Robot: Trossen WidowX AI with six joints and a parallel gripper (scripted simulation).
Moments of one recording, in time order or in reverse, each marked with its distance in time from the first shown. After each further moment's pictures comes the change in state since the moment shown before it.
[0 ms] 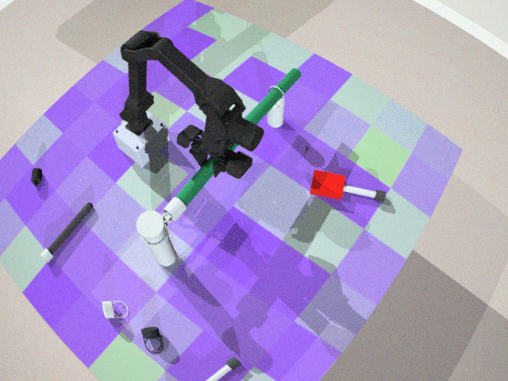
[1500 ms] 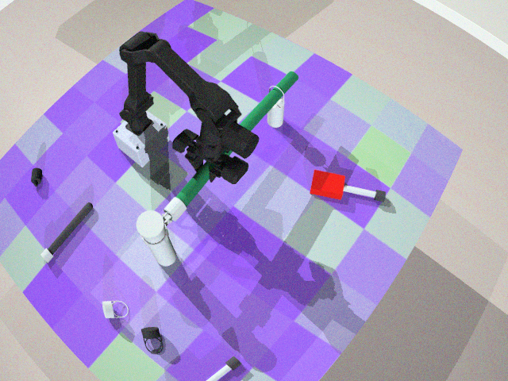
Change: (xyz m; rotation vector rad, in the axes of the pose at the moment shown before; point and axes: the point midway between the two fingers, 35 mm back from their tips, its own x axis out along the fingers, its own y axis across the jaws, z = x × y) arm 0.003 0.000 -0.017 -0.001 0.000 0.002
